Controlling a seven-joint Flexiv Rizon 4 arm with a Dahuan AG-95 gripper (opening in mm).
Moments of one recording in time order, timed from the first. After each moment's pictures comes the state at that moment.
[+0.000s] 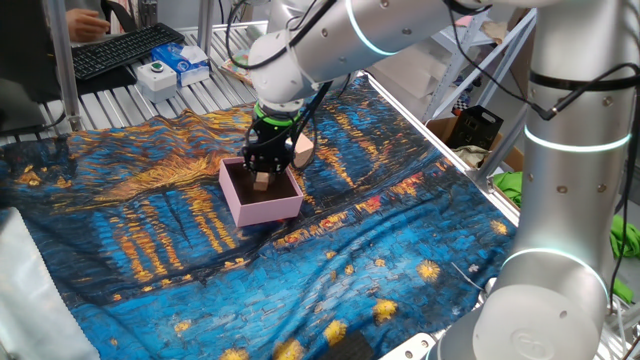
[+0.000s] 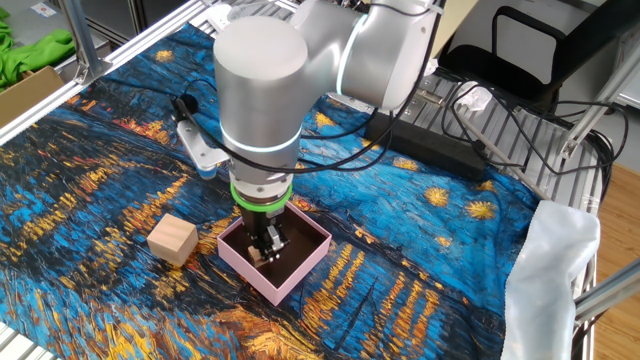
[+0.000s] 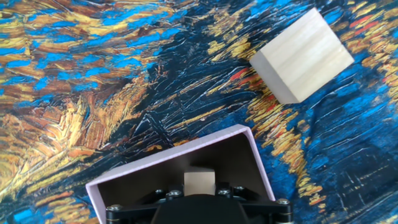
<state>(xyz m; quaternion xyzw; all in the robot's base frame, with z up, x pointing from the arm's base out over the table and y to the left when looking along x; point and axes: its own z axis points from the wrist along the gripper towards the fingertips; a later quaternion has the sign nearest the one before) 0.578 0.011 0.041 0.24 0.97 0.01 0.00</state>
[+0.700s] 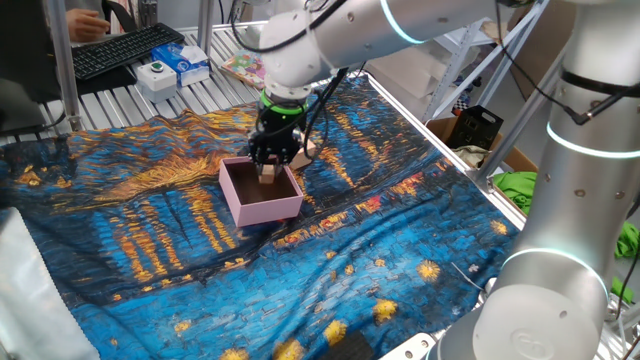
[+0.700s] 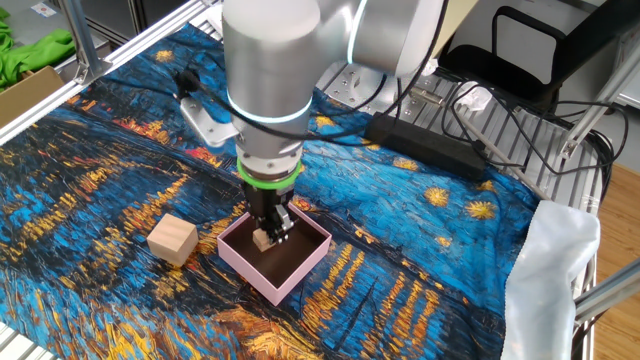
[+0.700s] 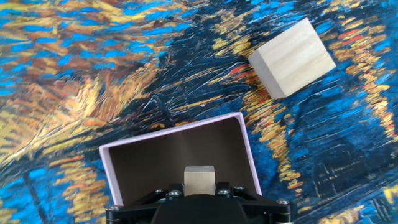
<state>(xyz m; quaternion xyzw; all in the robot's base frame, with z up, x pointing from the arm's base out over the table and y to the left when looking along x) 0.563 0.013 0.081 0.19 0.98 0.01 0.00</state>
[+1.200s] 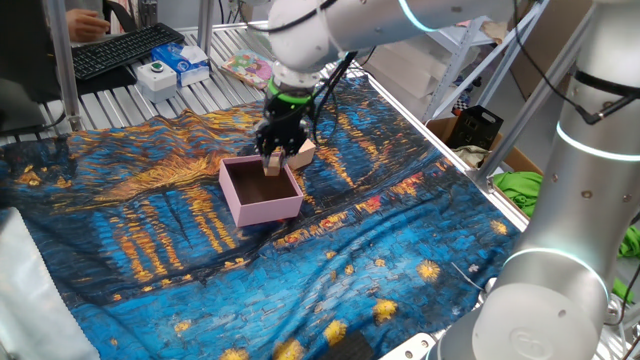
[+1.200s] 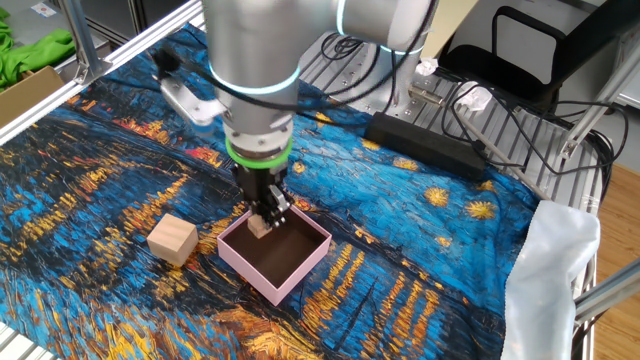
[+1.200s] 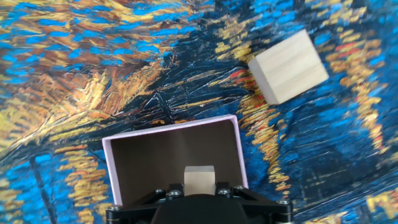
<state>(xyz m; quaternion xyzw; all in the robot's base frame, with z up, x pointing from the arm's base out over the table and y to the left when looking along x) 0.564 -0.003 0.112 0.15 0.99 0.02 -0.01</state>
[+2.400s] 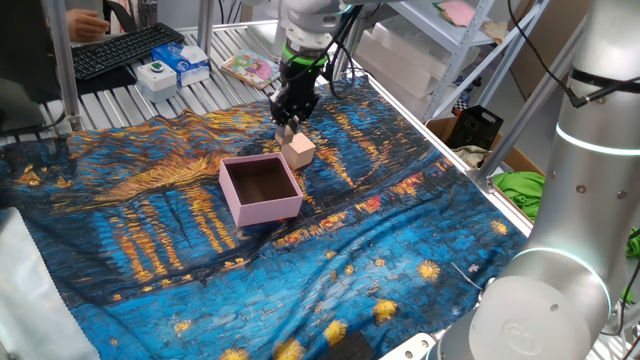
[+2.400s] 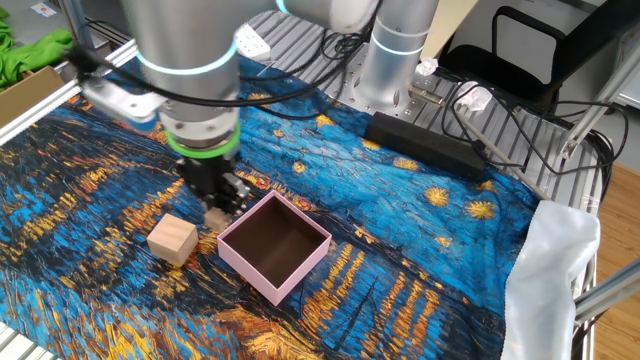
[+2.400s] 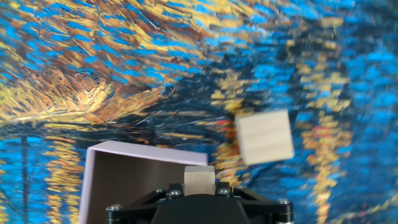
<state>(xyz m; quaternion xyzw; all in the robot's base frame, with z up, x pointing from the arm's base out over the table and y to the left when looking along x) 0.613 -0.065 0.140 -0.02 1.00 0.01 -0.02</state>
